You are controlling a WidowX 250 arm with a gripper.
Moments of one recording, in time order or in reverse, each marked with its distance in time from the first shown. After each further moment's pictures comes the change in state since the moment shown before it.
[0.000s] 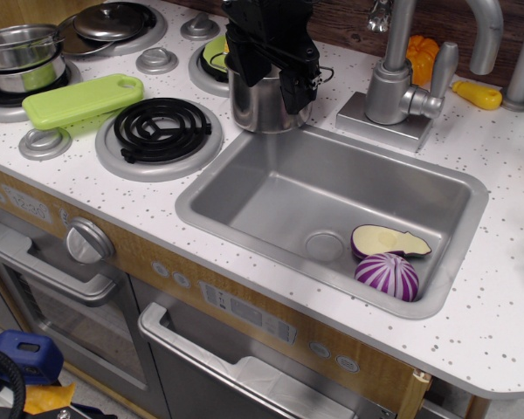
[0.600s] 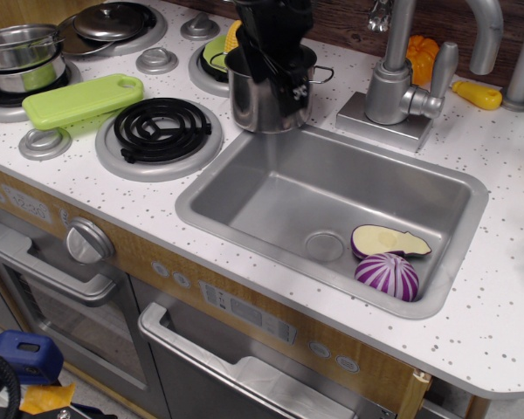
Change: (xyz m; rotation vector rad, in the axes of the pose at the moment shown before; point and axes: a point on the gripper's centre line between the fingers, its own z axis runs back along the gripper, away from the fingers) arm 0.014 0.020 -0.025 -0.026 -0.029 -0.332
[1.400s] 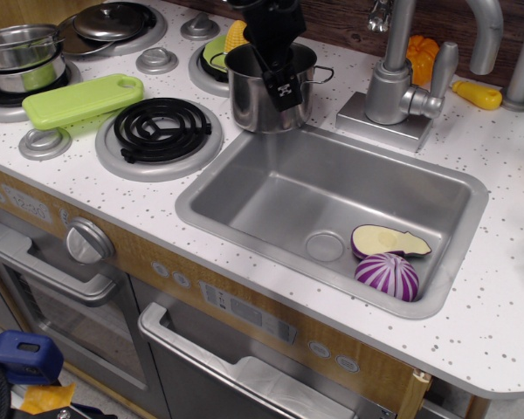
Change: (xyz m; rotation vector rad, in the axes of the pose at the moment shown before) arm 0.006 0.029 -0.032 -0.064 -0.082 -0.161
